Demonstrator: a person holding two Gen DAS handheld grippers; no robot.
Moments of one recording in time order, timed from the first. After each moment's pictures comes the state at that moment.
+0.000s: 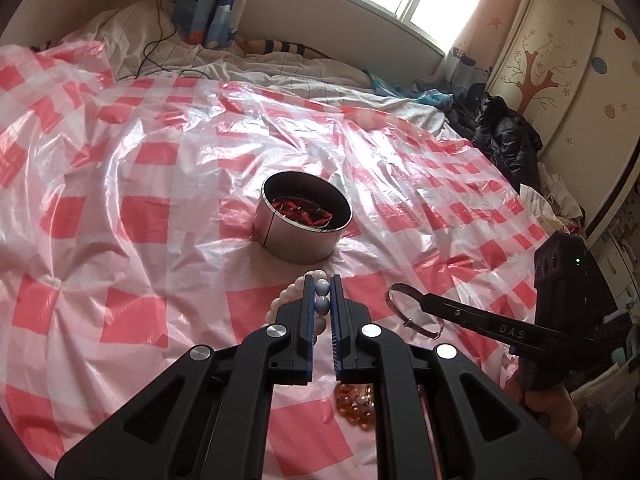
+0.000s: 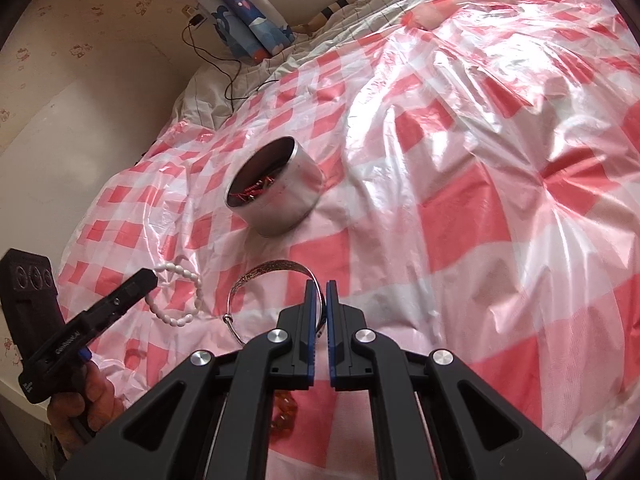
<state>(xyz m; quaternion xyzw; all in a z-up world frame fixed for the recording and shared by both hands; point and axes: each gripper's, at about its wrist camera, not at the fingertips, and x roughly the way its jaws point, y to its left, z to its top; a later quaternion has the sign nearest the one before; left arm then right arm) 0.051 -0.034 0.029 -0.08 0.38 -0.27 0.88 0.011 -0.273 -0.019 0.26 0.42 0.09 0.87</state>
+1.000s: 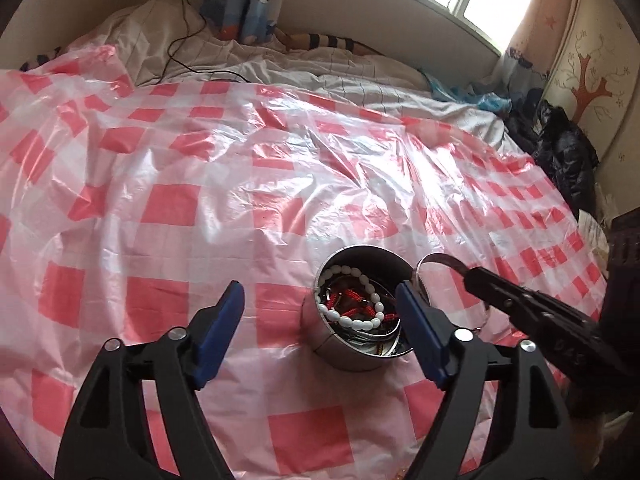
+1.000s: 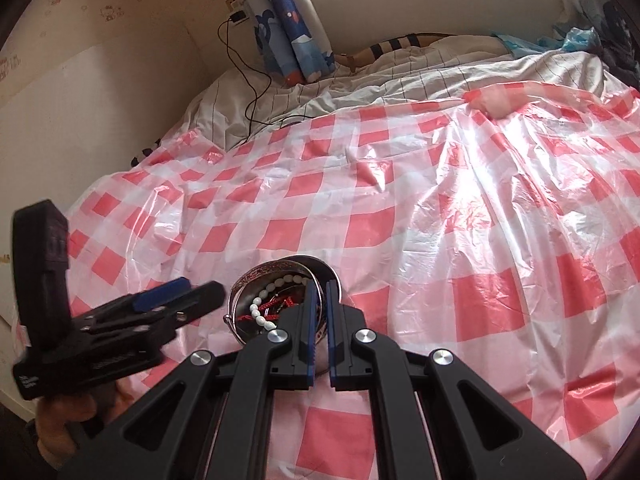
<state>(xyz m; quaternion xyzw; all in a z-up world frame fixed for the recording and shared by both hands) 0.165 -0.043 0.029 -0.08 0.41 -0.18 0.89 0.128 -0.240 0.023 0.13 0.39 0.10 0.91</state>
